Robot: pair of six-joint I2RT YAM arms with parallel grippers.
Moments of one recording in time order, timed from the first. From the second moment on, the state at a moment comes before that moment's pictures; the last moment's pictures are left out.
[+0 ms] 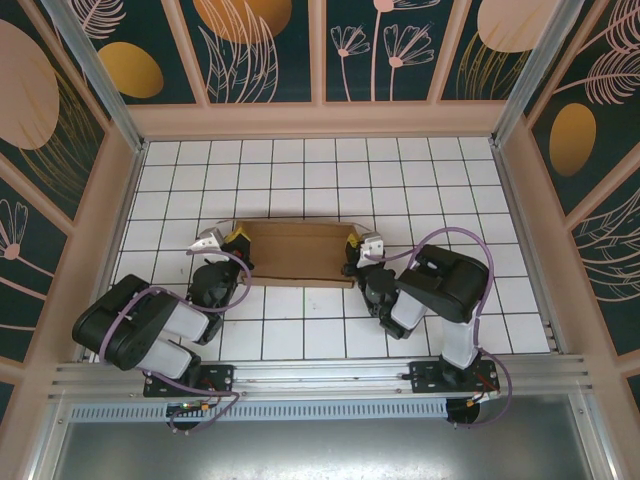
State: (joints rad) left arm -0.49 1.50 0.08 1.37 -0.28 -0.58; right arm 0.91 1.90 0.30 1.57 0.60 0.12
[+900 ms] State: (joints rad) left arm -0.50 1.51 0.11 1.23 -0.33 -0.60; right arm 0.93 1.51 0.02 1.54 0.53 0.12
